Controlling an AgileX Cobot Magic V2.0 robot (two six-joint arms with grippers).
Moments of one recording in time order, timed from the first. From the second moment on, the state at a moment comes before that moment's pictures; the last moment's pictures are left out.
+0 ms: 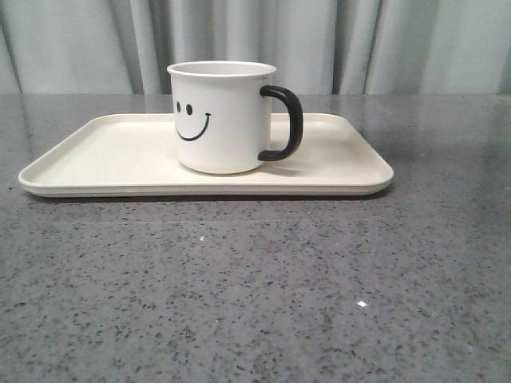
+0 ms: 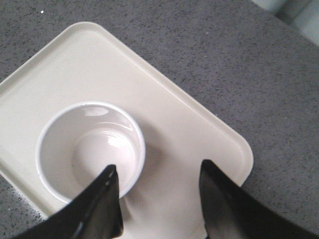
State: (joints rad) left arm -0.49 0.83 -1.34 0.46 1.28 -0.13; right arm 0.56 1.65 -1.77 0.10 1.01 -0.18
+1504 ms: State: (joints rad) left arm -0.49 0.83 -1.34 0.45 1.28 -0.13; right arm 0.57 1.89 -1.77 0.12 1.05 -0.18
